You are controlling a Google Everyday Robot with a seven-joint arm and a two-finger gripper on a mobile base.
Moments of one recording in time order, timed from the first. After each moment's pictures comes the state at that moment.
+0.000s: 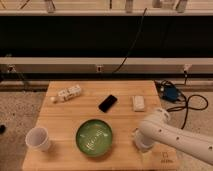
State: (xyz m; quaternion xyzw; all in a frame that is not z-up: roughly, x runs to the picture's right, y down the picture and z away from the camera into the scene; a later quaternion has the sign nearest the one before) arm 0.165 0.309 0.720 -0.35 -0.10 -0.14 0.92
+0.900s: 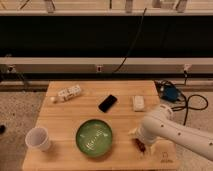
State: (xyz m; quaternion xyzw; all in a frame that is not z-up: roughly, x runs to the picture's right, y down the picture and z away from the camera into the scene) arm 0.190 0.289 0.746 -0.30 -0.18 -0.36 0.87
